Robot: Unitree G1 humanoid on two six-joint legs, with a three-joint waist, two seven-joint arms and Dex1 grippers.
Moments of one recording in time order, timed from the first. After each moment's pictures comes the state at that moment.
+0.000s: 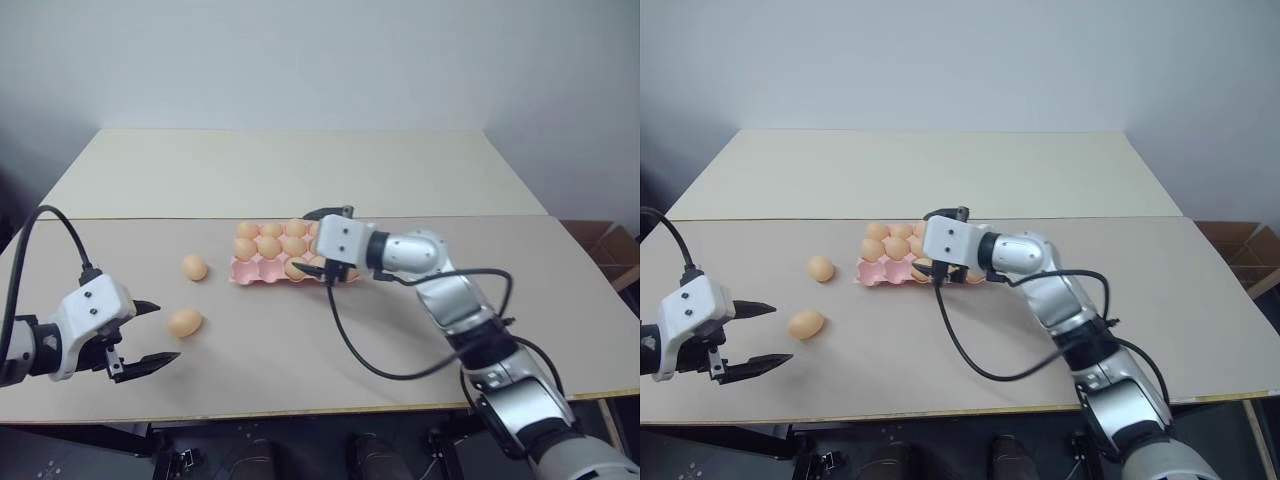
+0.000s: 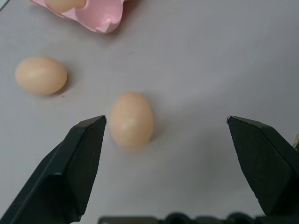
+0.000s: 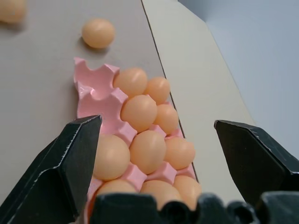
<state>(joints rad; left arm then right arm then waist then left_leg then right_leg) 0.27 1.09 0.57 -0.49 -0.40 0.58 -1.12 -0.73 -0.42 0.32 -0.12 -0.10 0.23 0.85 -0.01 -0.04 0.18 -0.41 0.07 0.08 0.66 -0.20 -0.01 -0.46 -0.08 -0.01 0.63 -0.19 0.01</state>
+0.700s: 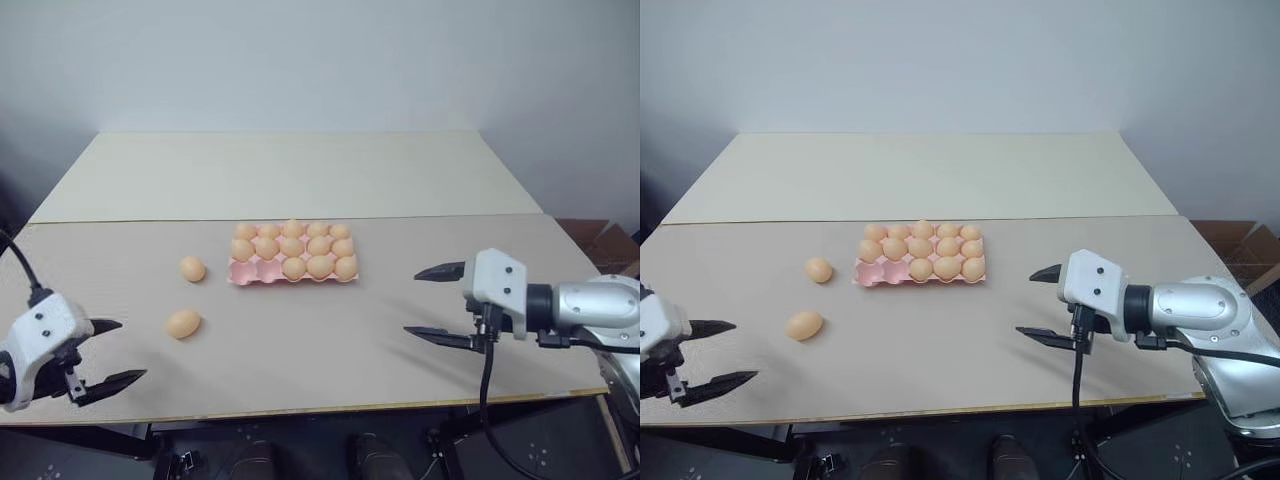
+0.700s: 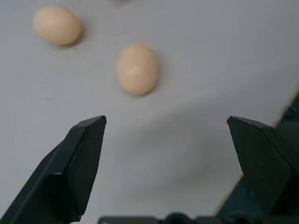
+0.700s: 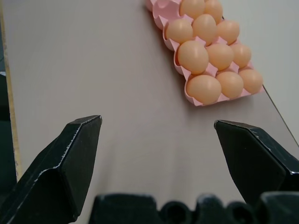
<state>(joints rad) 0.38 0.94 0.75 -0.48 -0.36 0.57 -1.10 -0.22 -0.92 -0.15 -0.61 0.36 0.59 1.06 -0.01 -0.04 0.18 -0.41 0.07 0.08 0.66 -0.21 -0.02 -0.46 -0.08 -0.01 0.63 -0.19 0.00</state>
